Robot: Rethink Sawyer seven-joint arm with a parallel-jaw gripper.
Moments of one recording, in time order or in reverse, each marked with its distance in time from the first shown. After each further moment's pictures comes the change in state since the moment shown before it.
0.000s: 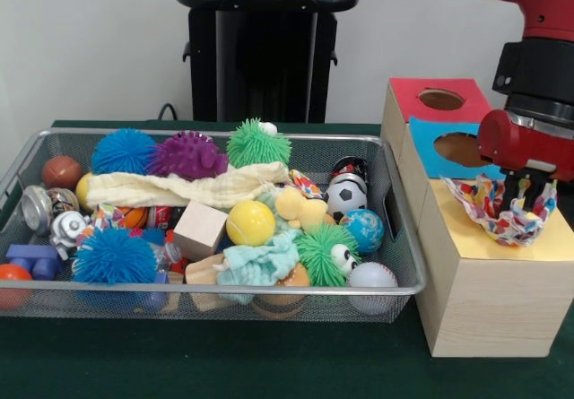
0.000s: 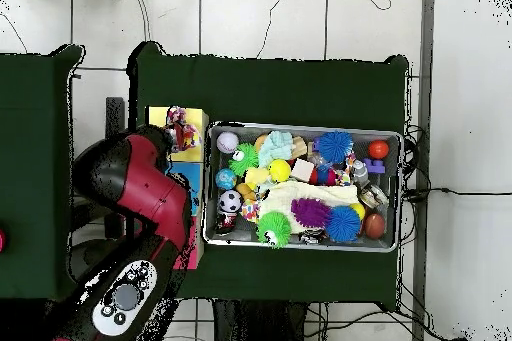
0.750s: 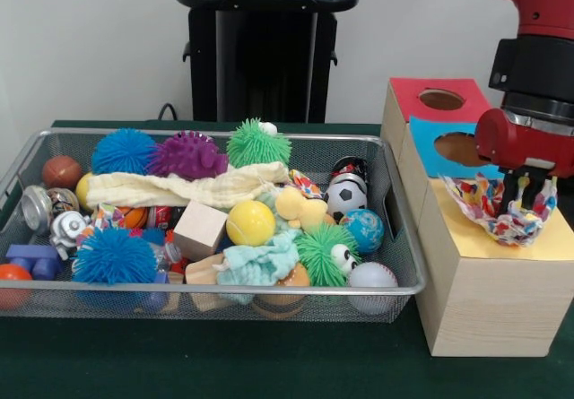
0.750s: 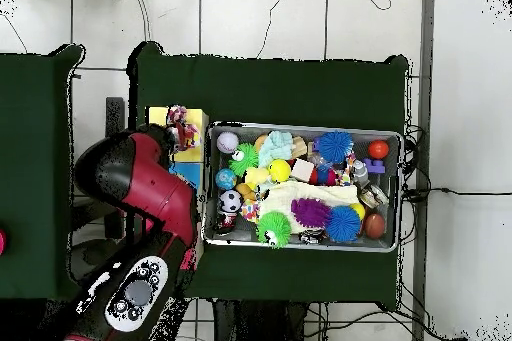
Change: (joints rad) arm -0.044 -0.049 0.053 0.013 -0.072 0.001 0.000
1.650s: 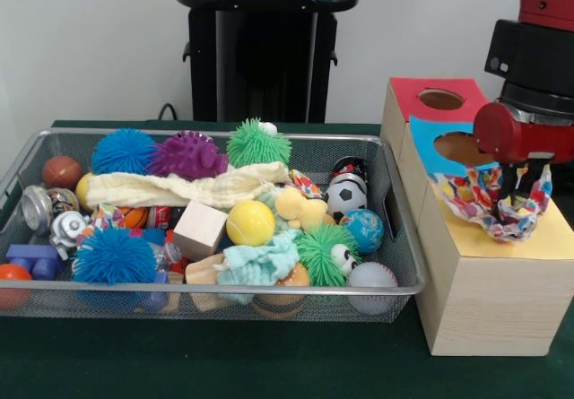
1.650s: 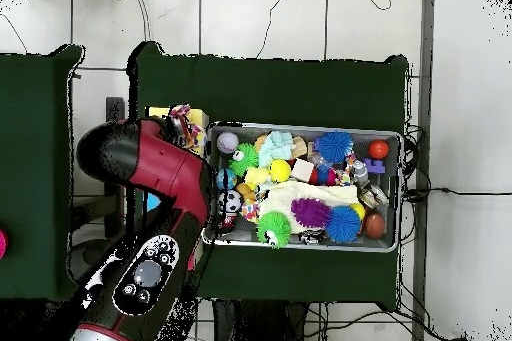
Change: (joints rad) arm -0.073 -0.003 -0.041 -0.129 -0.204 0.273 0.000
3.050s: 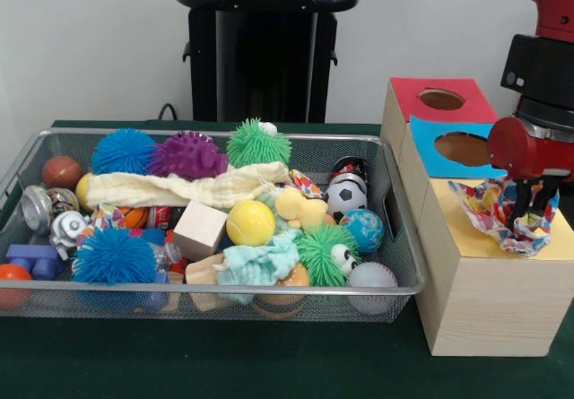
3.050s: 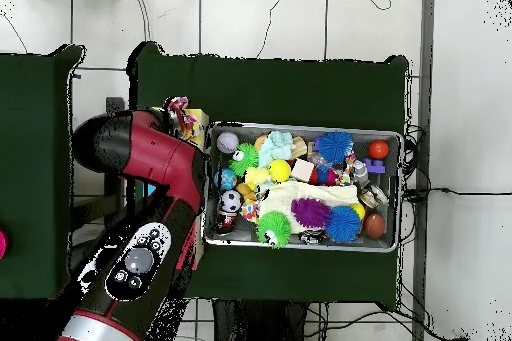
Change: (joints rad) arm 0.007 0.060 -0.037 -0.084 -0.007 0.017 0.112
